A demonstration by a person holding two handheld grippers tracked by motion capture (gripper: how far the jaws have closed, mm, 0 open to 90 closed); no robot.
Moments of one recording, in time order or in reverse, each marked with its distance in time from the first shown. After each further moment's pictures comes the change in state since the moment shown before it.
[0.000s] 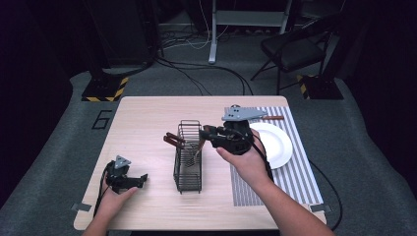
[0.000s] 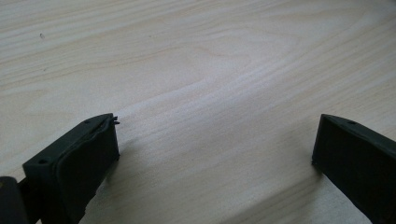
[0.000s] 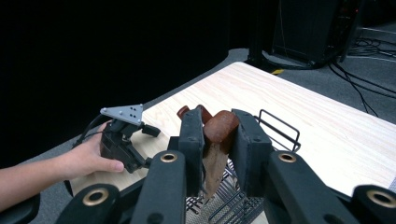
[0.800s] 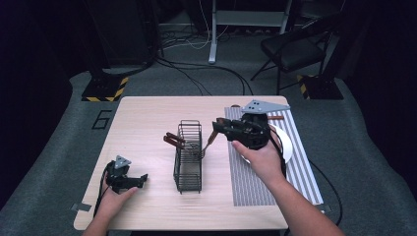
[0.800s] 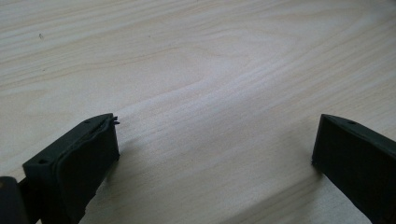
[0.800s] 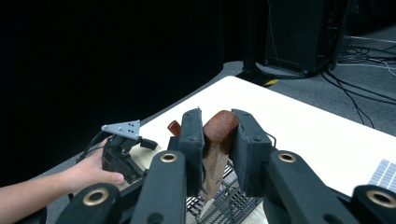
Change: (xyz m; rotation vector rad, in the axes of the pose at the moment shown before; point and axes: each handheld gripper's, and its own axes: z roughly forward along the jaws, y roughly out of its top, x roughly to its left) left arm 0.000 0.000 0.000 -0.005 -0.001 0.000; right arm -0.017 0.010 -0.035 -0.063 -0.011 0.042
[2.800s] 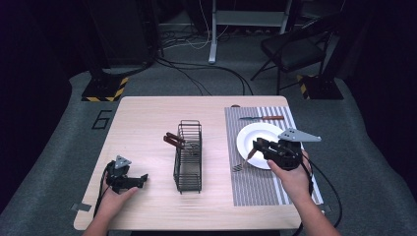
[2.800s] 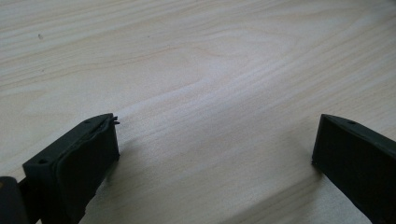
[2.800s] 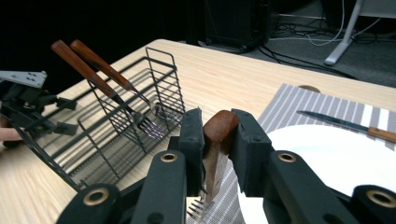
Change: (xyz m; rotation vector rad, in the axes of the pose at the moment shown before) left arm 0.000 0.000 -0.001 0.008 -0.002 0.002; right arm -0.075 -0.103 -0.045 0.033 -0.227 0.039
